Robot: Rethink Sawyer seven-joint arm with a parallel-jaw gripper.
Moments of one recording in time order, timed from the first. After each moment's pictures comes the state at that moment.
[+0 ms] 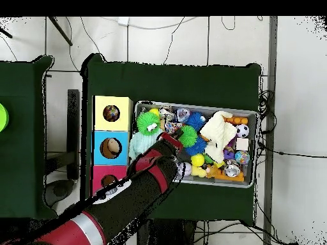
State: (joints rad) arm 0.41 0.01 -0.83 1.52 0.04 -0.18 2.66
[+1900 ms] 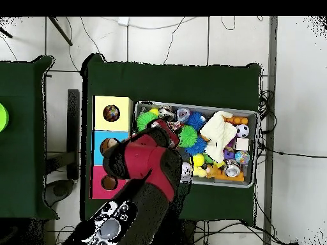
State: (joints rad) arm 0.37 -0.40 -0.73 1.50 0.04 0.26 2.66
